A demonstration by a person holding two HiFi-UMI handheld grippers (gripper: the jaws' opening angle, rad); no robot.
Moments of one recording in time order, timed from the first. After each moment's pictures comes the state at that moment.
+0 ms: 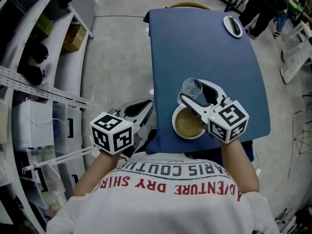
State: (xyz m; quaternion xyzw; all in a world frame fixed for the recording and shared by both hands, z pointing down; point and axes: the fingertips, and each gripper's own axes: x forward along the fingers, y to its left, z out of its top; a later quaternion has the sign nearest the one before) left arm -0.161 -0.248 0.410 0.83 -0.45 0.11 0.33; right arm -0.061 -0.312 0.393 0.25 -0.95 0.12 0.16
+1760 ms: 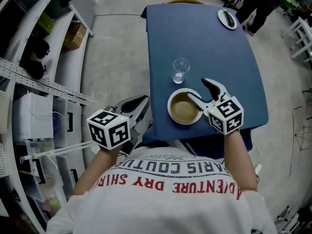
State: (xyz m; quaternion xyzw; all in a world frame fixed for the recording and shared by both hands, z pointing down) left arm -0.148 -0.205 0.408 0.82 -0.47 0.09 0.33; right arm -0.006 -0.283 0.444 0.27 -0.93 0.10 0.22
